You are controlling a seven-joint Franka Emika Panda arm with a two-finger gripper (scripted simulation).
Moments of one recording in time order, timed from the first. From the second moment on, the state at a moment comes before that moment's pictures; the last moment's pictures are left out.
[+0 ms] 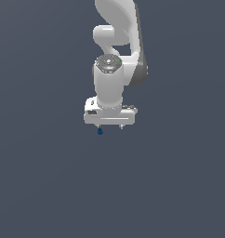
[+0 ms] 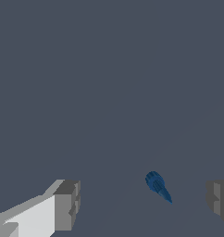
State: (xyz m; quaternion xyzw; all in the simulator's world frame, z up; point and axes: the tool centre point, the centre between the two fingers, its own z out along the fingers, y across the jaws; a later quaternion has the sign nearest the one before) arm -0.002 -0.011 0.169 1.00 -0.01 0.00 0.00
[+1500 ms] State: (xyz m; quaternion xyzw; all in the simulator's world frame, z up) arm -0.049 -0.055 0.116 0.99 -0.11 0.00 0.00
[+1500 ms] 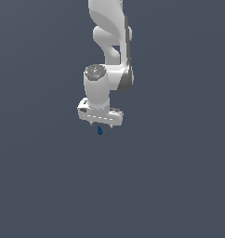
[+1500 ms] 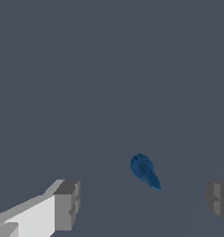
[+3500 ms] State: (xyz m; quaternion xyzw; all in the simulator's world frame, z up) arm -0.076 -0.073 0.043 0.99 -0.15 0.00 0.00
